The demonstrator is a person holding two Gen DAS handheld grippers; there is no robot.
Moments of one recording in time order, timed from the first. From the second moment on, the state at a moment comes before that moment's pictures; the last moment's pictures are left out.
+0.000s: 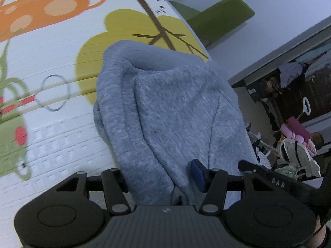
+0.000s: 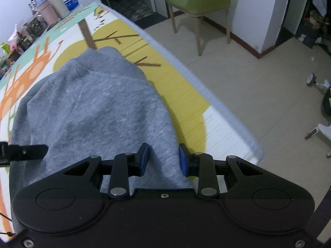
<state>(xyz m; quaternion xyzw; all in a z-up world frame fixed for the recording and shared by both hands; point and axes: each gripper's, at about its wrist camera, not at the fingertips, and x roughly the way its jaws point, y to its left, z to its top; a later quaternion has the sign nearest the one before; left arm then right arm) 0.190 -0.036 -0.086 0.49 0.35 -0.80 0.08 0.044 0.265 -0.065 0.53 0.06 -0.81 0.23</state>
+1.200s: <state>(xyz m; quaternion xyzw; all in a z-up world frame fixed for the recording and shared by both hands) 0.211 0.006 -0.001 0.45 0.19 -0.87 0.08 0.048 0.273 0.013 0.48 0.05 -0.84 0.27</state>
